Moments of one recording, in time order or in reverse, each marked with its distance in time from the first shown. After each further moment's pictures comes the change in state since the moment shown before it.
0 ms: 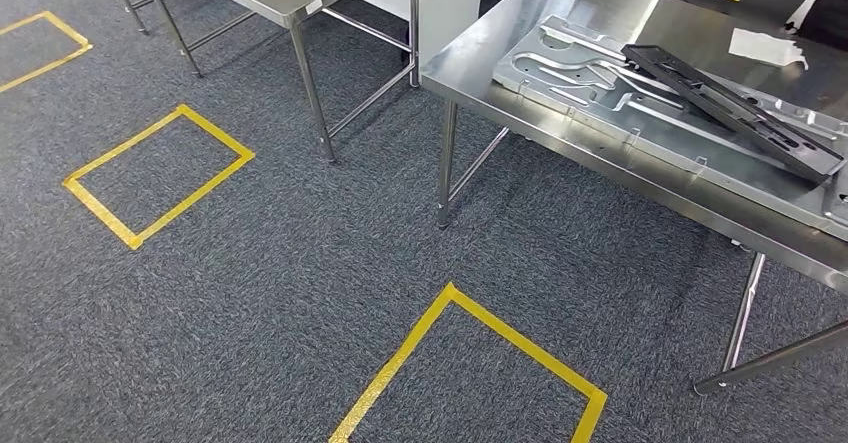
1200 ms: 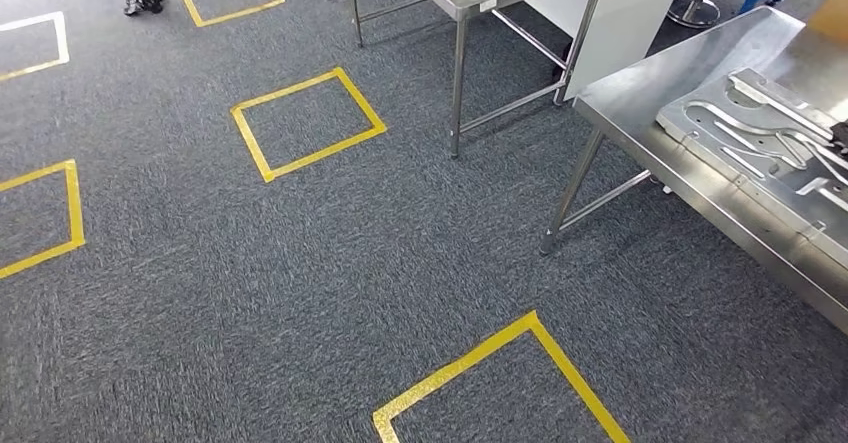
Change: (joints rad) left arm -0.008 -0.012 0.008 0.000 0.039 0.059 0.026; right arm -0.014 0.034 0.062 0.001 0.085 0.004 -0.001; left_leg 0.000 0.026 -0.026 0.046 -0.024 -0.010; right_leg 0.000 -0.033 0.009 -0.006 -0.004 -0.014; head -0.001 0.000
